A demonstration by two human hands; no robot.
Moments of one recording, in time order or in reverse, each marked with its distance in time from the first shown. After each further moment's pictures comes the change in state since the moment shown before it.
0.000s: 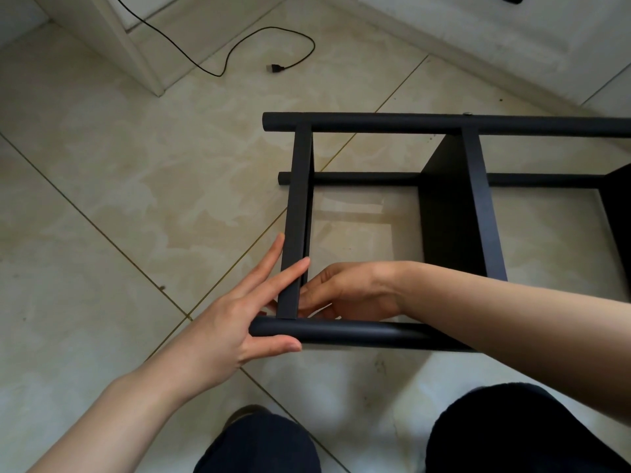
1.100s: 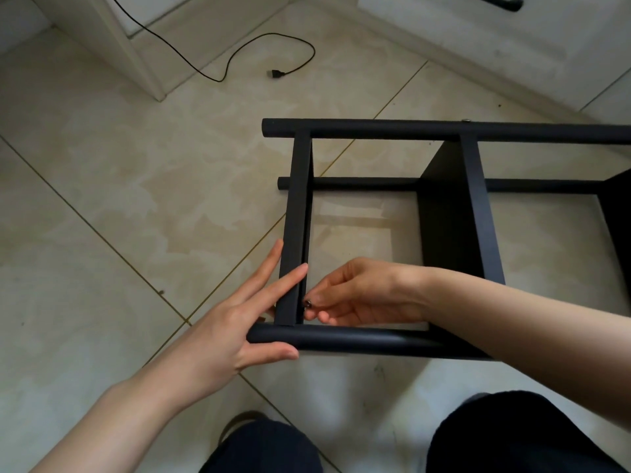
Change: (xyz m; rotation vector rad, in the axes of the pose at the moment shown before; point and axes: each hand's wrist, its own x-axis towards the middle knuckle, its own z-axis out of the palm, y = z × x) left_hand -0.002 0.005 -0.002 -0.012 -0.028 -0.027; right_hand -0.025 0.001 -0.008 0.215 0.088 -0.053
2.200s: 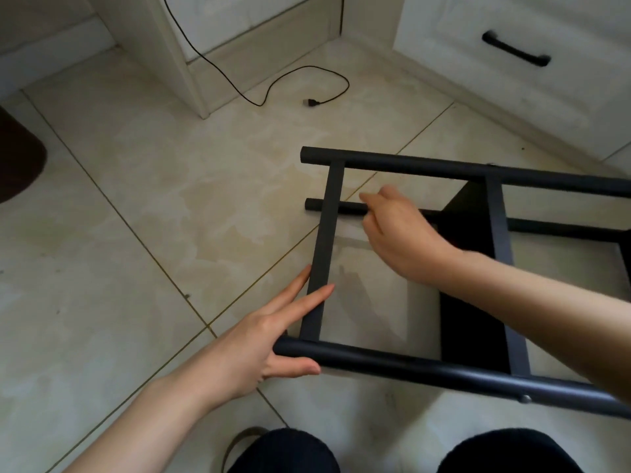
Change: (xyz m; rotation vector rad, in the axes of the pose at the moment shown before) left_hand 0.001 0.004 -0.002 -0.024 -0.043 -0.052; right_hand -0.002 -0.067 0.000 -1.262 0.916 -0.588
